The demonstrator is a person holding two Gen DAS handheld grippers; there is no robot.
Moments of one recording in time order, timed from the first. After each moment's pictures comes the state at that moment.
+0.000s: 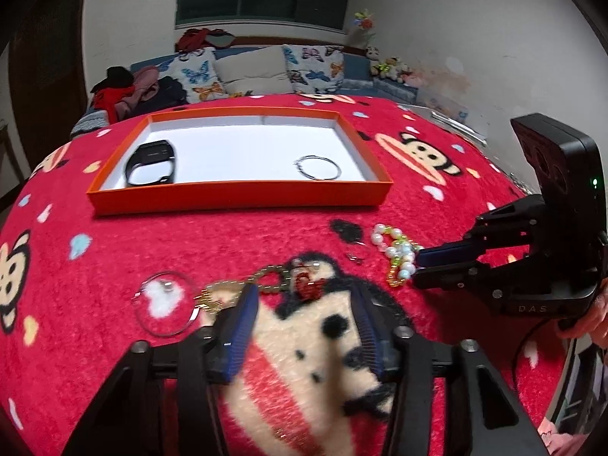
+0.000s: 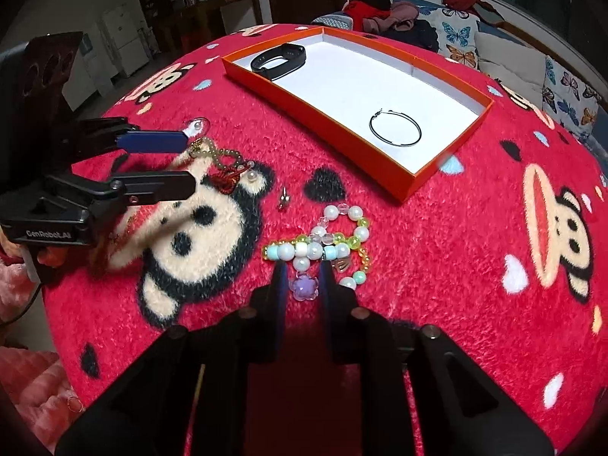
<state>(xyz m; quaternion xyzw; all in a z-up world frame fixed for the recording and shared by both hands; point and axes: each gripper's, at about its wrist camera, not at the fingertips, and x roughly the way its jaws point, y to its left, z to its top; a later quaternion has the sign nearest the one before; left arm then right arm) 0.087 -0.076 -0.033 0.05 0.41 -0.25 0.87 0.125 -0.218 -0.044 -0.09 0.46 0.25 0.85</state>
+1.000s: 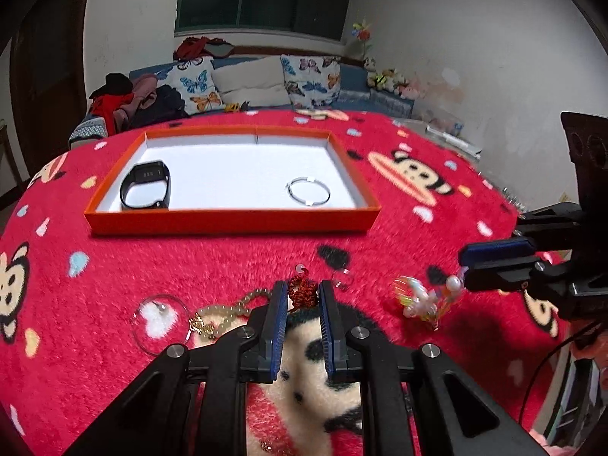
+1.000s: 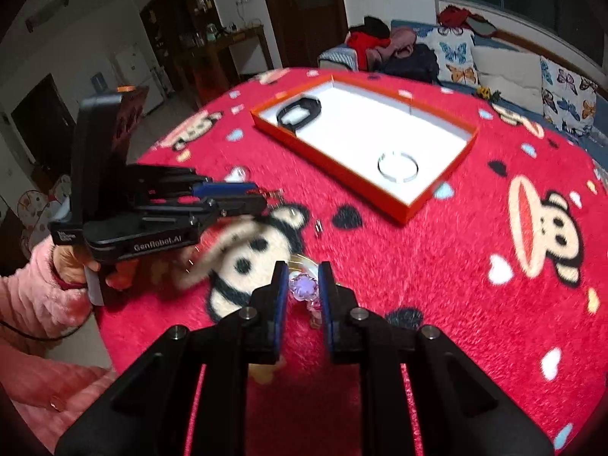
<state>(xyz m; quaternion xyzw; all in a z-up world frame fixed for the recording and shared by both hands) 0.091 -0.077 -0.007 0.02 0.39 -0.26 0.88 0.096 -0.228 0.016 -0.02 0.40 0.27 0.87</state>
